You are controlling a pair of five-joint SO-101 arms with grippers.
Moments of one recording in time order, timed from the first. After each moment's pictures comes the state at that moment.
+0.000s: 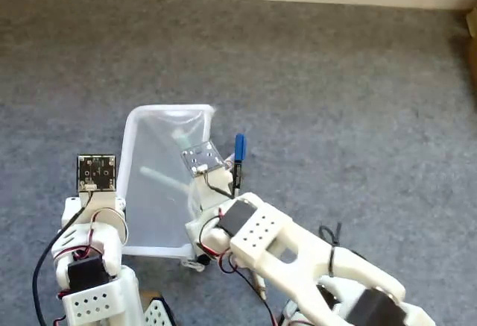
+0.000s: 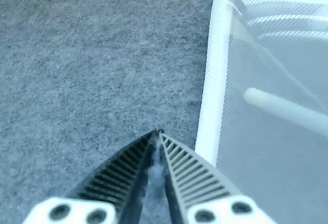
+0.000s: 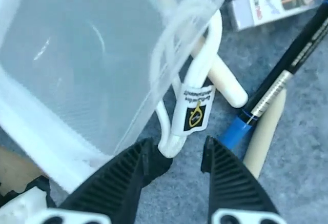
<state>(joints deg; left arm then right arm) -23.5 -102.5 96.0 58.6 -10.5 -56.4 -23.4 51.9 52.4 -22.9</state>
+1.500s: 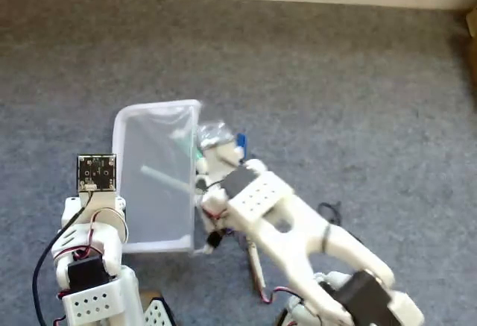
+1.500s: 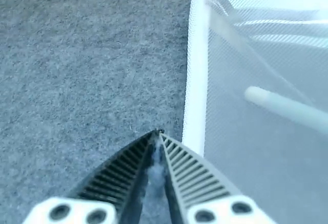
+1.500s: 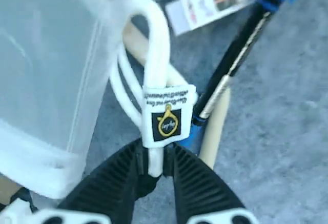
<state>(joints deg) -23.5 -102.5 96.0 58.6 -10.5 -45.5 -18.9 38.9 64.9 -18.1</state>
